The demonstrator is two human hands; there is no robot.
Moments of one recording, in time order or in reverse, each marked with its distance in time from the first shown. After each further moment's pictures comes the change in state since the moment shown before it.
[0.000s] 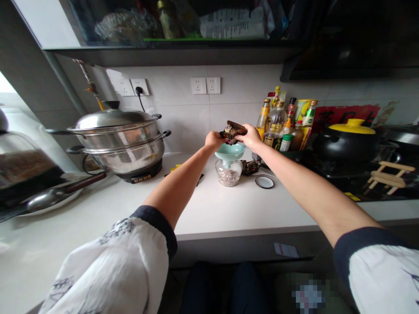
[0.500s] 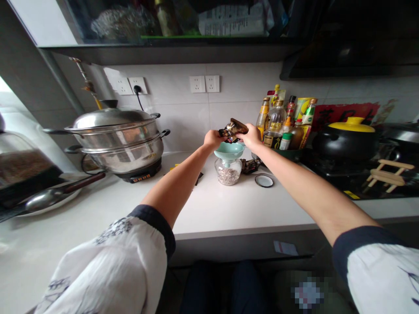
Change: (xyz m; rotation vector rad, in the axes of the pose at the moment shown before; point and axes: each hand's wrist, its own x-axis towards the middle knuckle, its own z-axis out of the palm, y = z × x) left_hand -0.003 0.005 -0.002 0.074 -0.003 0.059; right_hand -0.005 -0.003 0.001 -0.046 0.076 0.065
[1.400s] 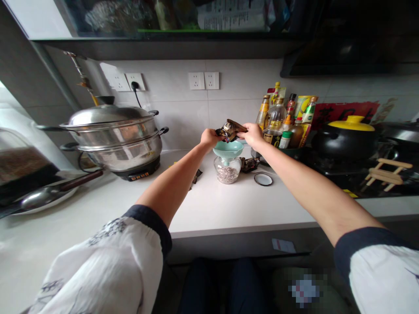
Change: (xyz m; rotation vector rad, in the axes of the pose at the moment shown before) left_hand 0.003 -0.012 0.000 -0.006 -0.005 -0.063; right_hand 0.006 0.010 -0.005 0.095 -0.103 -0.009
